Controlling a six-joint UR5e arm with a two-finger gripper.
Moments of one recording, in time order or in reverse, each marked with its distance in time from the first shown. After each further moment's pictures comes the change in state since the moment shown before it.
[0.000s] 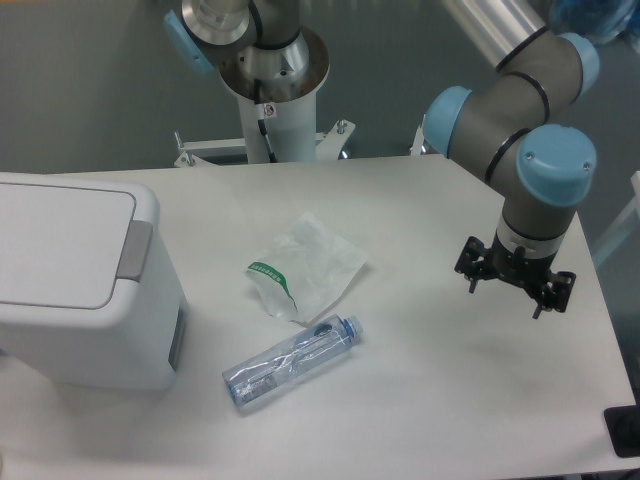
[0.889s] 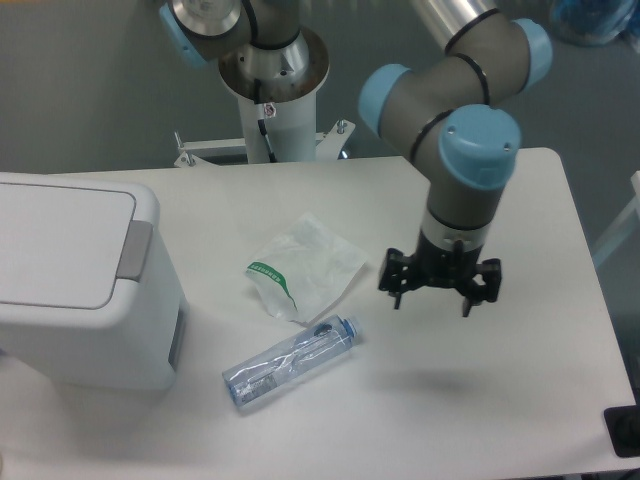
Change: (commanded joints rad) arm -0.181 0.101 0.023 -0.112 -0.132 -0.508
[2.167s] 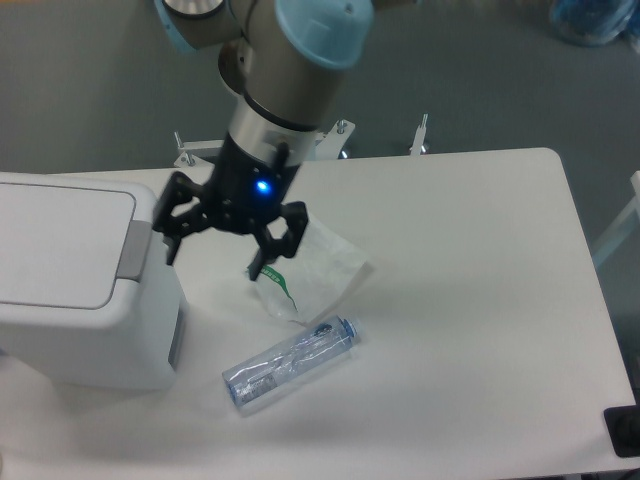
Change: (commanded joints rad) arm -0.170 0.235 -0.040 -0.102 -0.373 -0.352
